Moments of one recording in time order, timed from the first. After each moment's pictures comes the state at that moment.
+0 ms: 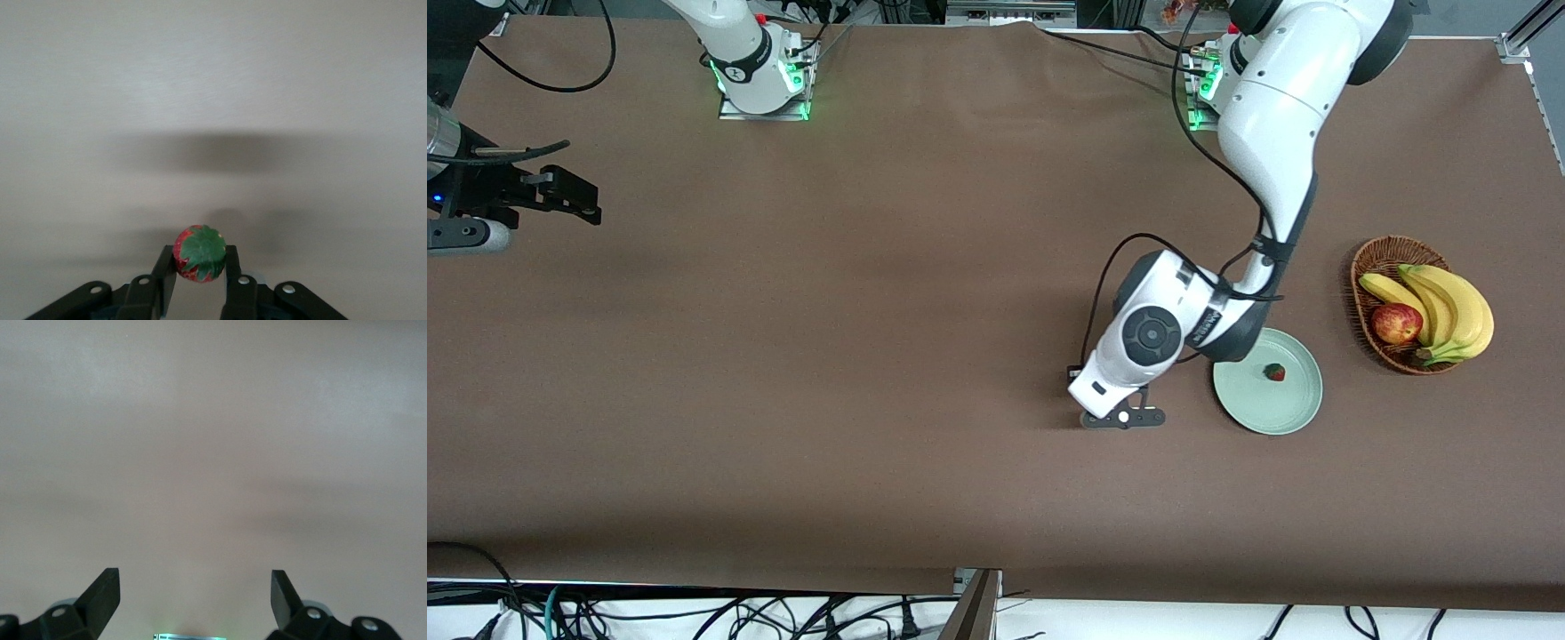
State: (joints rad) left arm -0.32 0.87 -0.16 -1.28 0.08 2.04 -0.51; right arm 0.08 0.10 -0.02 -1.46 -0.05 1.47 -0.04
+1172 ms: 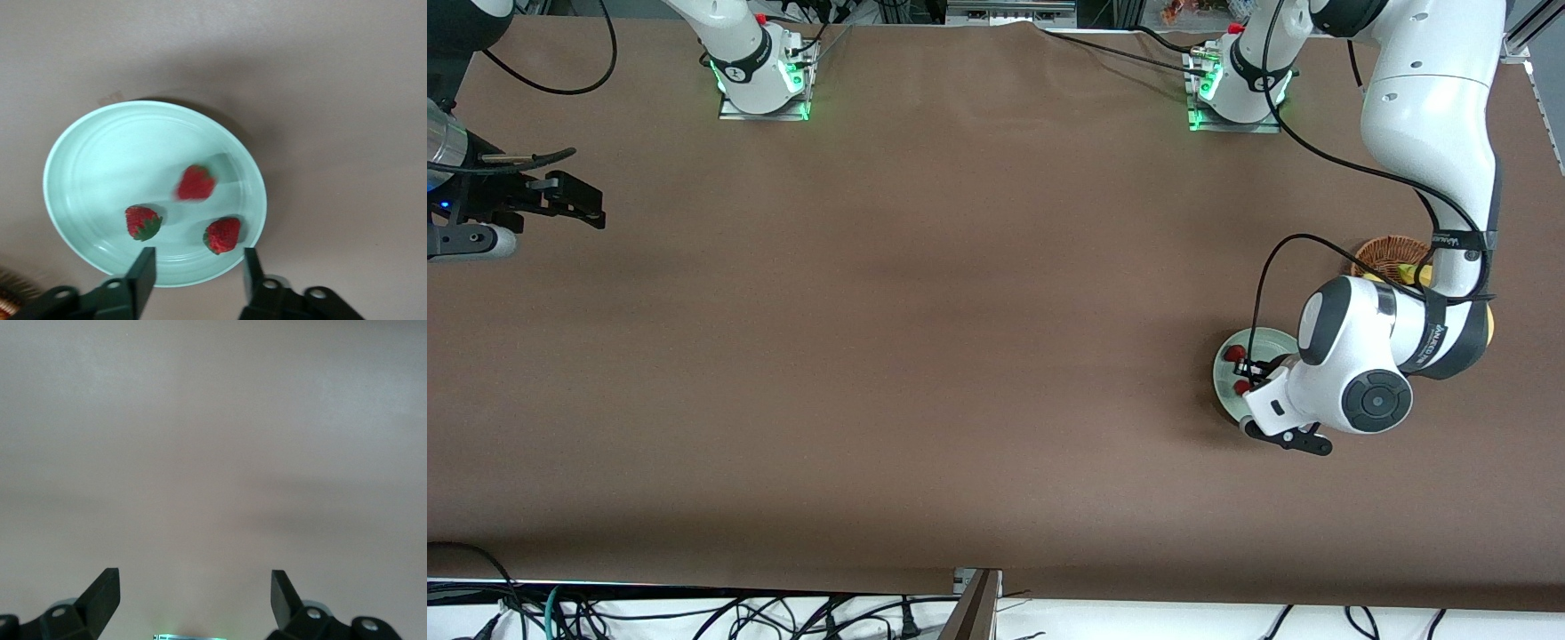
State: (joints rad) left arm -0.03 0.77 -0.14 -1.28 0.14 1.72 0.05; right arm 0.08 0.11 -0.02 -1.46 -0.05 1.47 -0.04
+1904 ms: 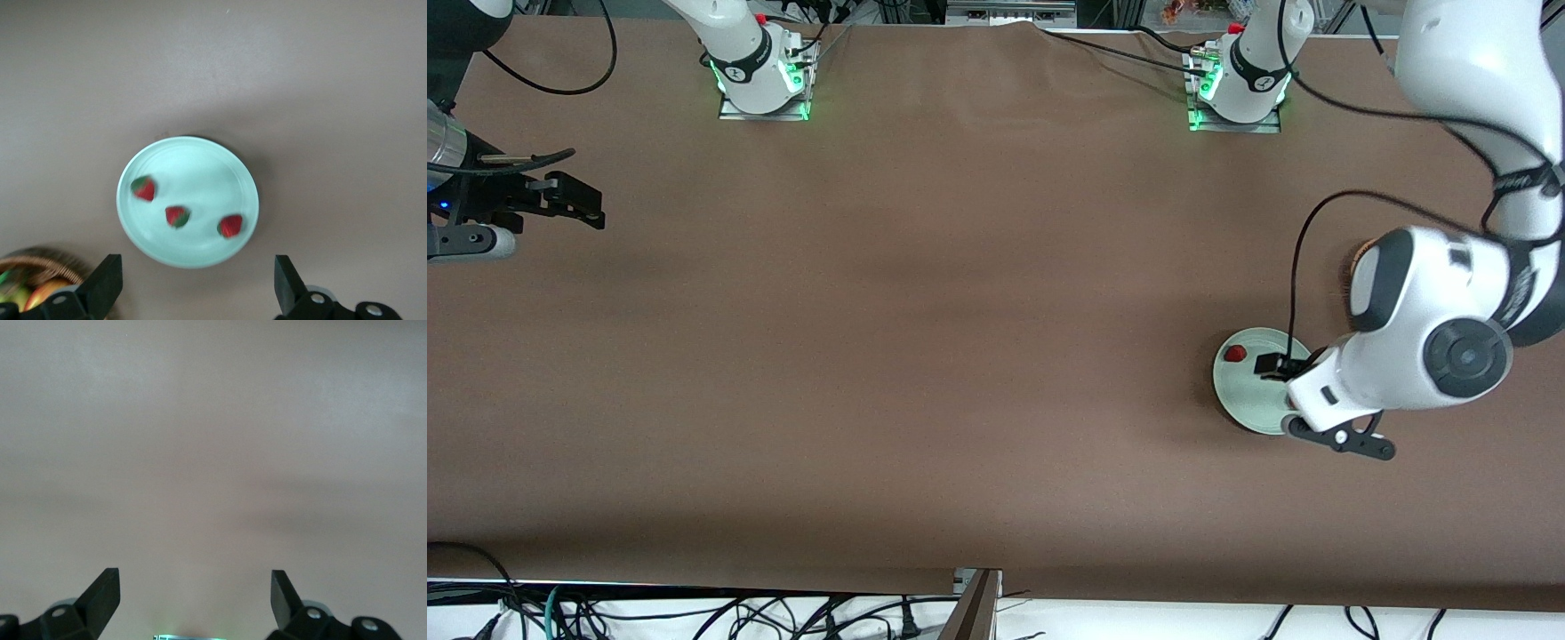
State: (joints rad) left arm -0.02 0.61 -0.16 -1.20 0.14 1.64 0.06; right arm 0.08 0.11 -0.02 -1.46 -0.05 1.47 -0.04
